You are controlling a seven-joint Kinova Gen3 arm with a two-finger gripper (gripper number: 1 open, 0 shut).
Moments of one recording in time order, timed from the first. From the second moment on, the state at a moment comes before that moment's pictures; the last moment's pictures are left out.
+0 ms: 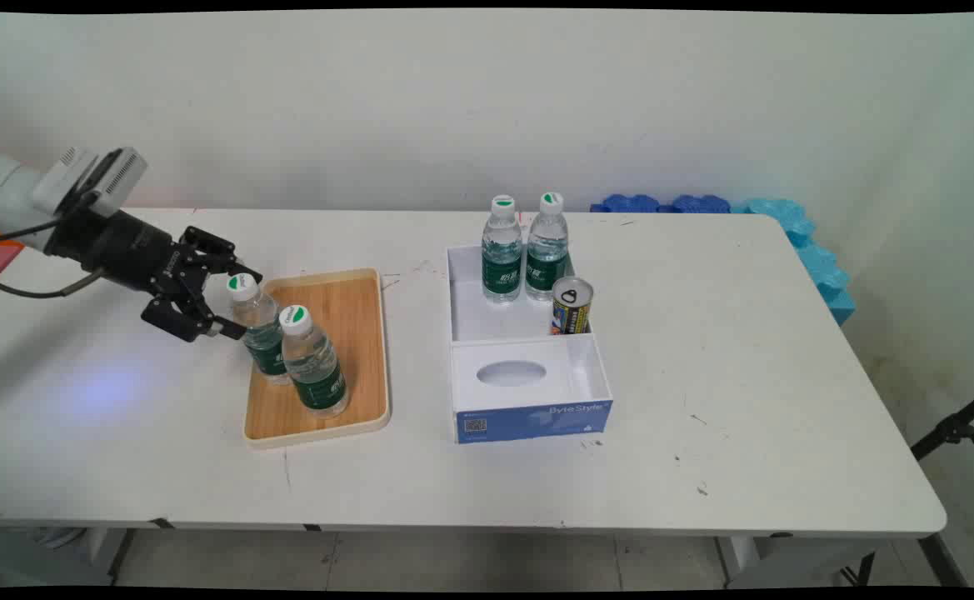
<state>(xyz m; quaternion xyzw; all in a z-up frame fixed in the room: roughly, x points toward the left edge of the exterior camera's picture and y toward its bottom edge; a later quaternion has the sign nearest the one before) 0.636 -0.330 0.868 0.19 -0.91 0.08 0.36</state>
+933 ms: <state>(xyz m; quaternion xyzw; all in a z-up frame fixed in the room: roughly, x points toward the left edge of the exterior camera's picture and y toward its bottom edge) 0.599 -0.345 1.008 0.23 -0.87 0.09 0.42</state>
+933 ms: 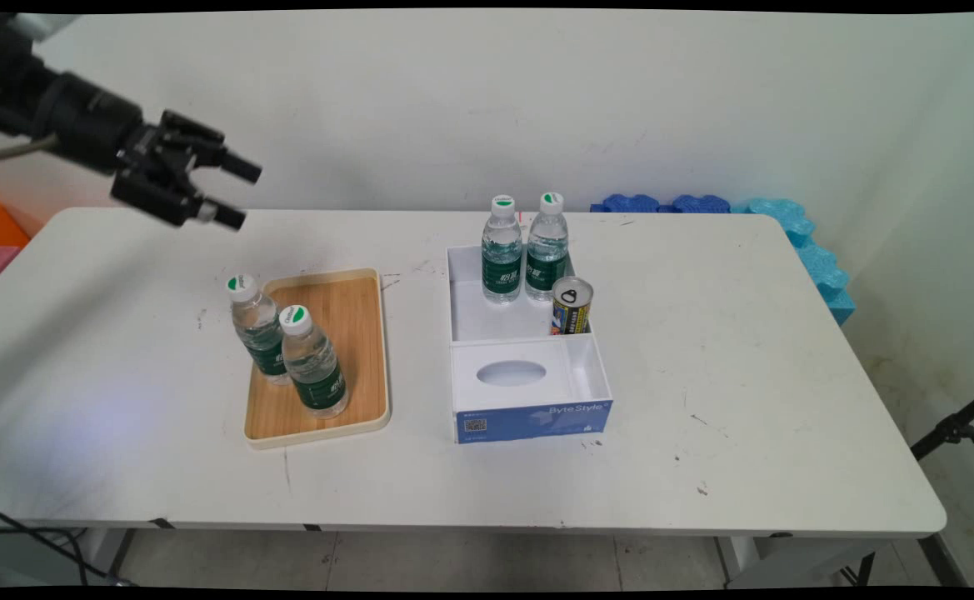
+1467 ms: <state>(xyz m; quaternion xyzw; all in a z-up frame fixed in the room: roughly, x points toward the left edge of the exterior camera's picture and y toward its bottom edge) 0.510 -0.404 1.000 0.25 -0.87 0.12 0.41</state>
